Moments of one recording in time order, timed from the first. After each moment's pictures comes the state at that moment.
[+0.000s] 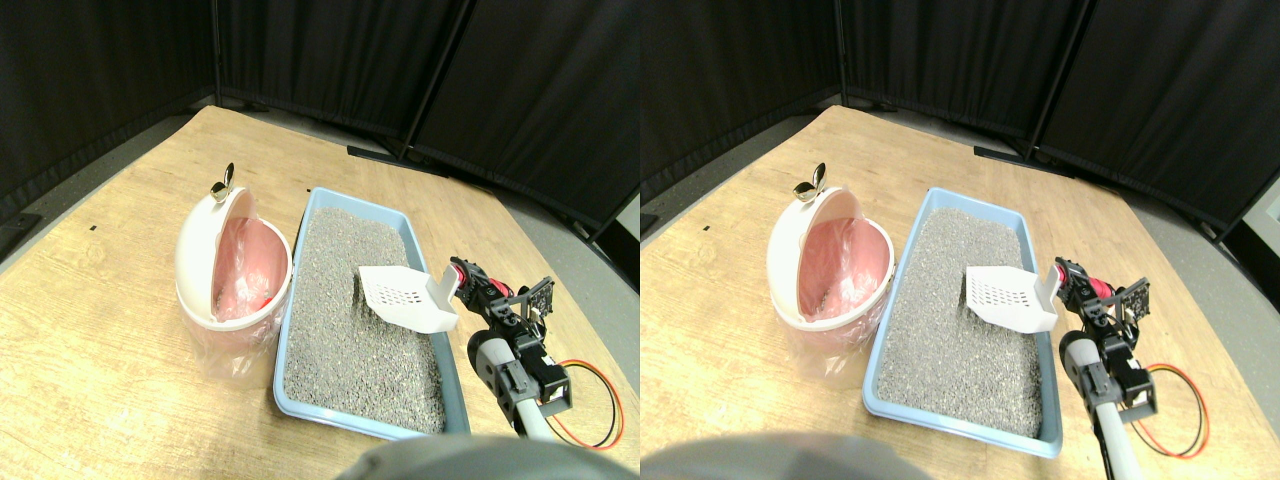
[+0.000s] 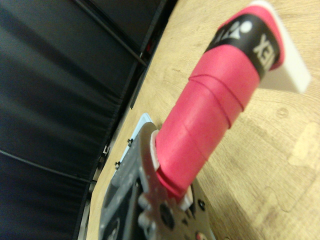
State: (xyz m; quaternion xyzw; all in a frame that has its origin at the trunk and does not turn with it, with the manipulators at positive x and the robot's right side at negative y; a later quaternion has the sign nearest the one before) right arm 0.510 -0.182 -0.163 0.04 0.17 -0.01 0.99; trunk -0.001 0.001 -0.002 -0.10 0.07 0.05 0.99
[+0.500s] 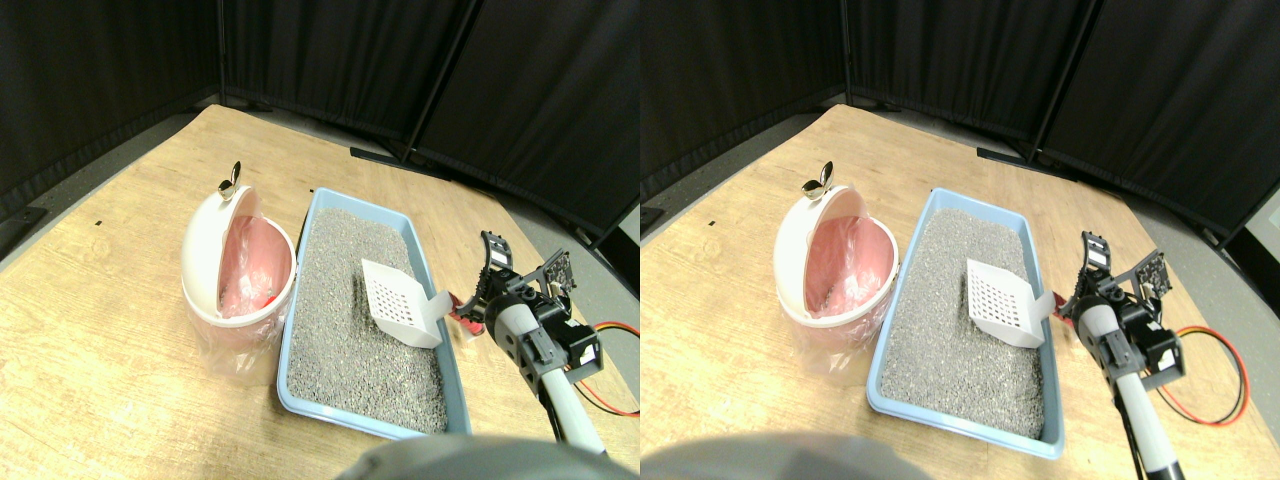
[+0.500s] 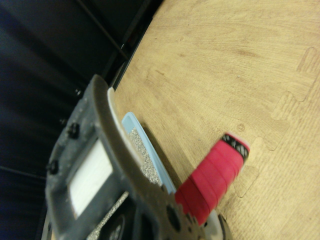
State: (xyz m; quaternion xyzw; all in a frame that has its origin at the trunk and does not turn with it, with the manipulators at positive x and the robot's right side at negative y) right arm 0.506 -0.191 -0.148 0.02 0.27 -0.06 0.96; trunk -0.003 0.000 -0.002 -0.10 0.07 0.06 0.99
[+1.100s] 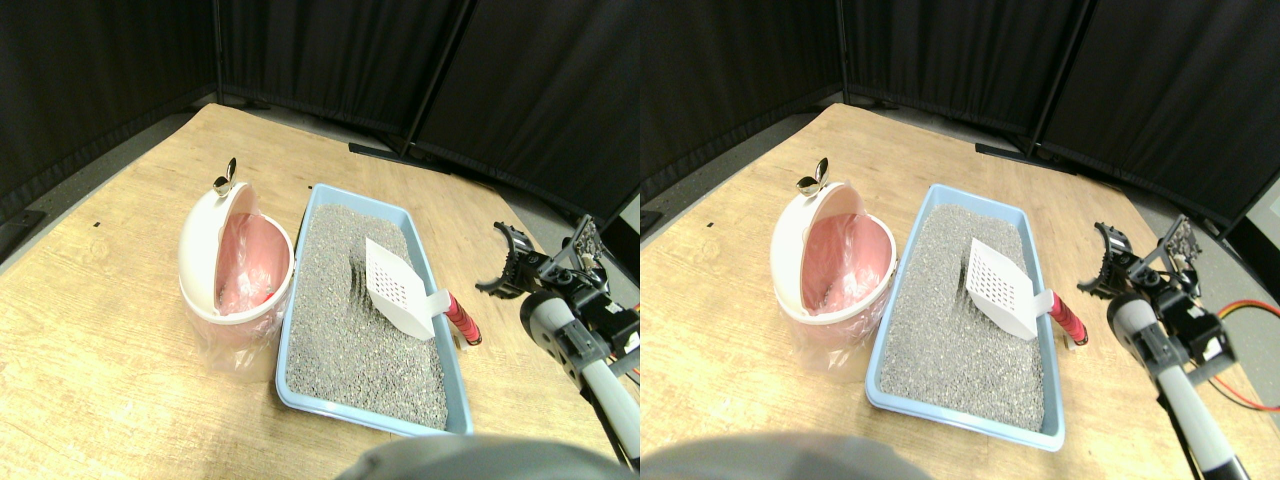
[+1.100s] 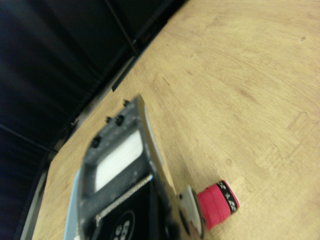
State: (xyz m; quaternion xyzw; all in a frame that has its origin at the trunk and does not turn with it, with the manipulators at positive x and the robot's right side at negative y) right arm 0.502 -0.209 -0.127 0.05 0.25 -0.02 0.97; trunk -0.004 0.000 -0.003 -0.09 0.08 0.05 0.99
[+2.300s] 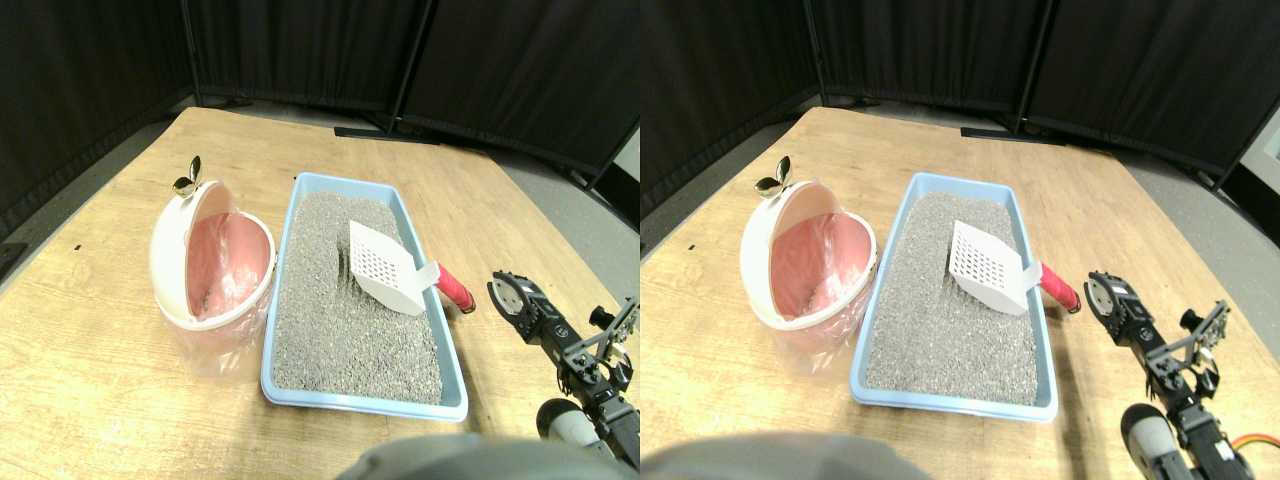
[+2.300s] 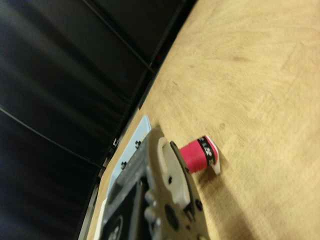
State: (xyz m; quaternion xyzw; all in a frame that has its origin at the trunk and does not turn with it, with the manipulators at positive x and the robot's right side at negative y) right arm 0.433 -0.221 -0.155 0.05 0.10 0.02 0.99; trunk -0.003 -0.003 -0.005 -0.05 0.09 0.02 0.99
